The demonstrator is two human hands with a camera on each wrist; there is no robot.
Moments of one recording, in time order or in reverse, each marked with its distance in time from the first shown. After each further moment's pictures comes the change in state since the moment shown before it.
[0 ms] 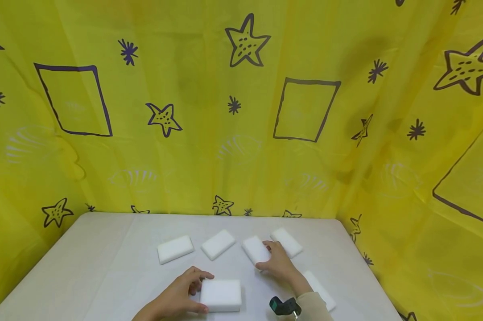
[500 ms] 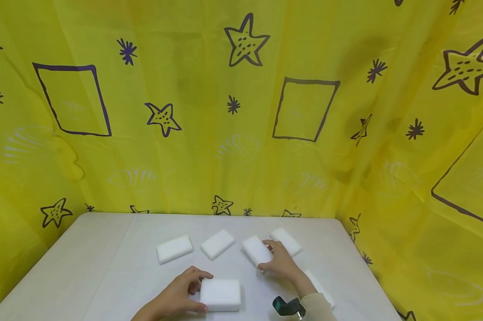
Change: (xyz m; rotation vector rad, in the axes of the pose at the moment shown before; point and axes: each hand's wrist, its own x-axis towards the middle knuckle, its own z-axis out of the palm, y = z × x) left_hand 0.000 0.001 0.000 0.007 0.014 0.013; right_hand -0.008 -0.005 -0.014 0.035 -0.027 -0.021
